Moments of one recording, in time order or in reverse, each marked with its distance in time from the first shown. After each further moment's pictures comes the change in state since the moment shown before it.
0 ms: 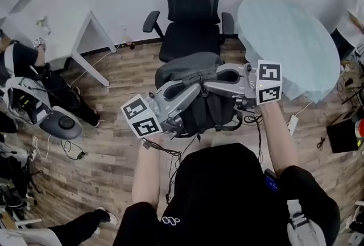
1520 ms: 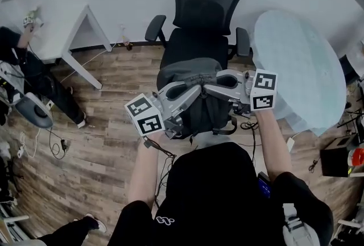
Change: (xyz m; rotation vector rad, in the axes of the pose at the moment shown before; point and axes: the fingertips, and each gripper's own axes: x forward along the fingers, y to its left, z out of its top) left arm -0.005 0.220 0.012 -0.064 -0.015 0.086; right arm 0.048 -0.213 -0.028 0.039 0.082 -0.066
